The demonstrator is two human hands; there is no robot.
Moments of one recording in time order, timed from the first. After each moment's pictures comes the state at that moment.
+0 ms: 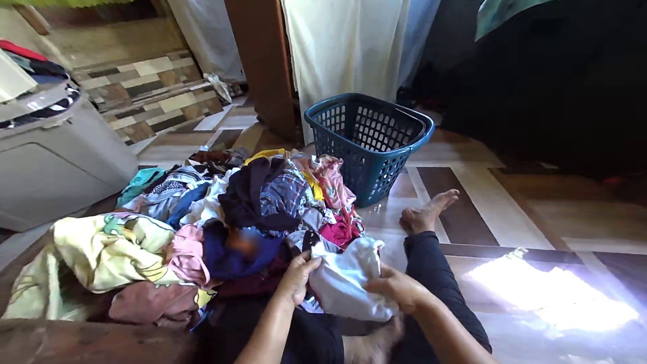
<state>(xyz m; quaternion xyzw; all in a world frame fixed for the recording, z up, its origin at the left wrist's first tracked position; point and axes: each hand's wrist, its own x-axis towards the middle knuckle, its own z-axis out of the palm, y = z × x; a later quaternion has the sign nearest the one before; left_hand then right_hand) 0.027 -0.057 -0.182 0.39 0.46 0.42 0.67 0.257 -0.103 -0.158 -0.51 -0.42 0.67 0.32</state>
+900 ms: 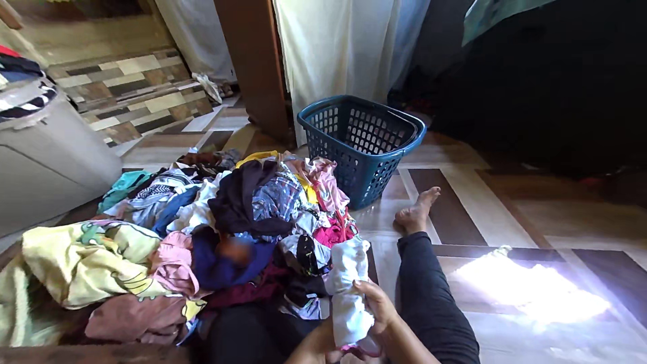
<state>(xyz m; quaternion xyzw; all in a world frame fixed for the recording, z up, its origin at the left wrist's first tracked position) 0.060 -0.133 -0.235 0.31 0.30 0.25 0.87 0.208 -0.115 -0.201 -0.30 -0.19 0.74 0.58</state>
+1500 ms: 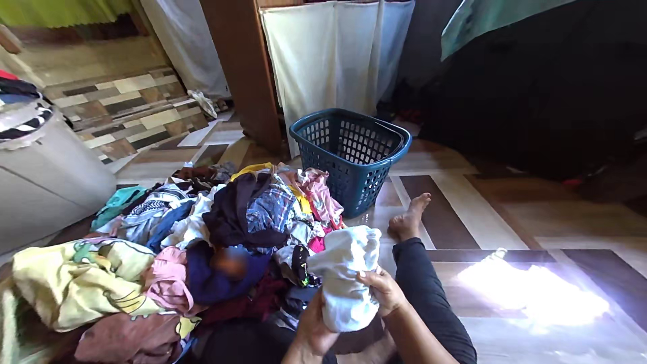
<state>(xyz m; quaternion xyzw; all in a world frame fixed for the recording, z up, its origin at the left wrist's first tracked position) 0.076 -0.110 -0.188 0.11 0.25 0.47 0.84 0.234 -0.095 -0.164 -0.24 -0.30 0.69 0.62</state>
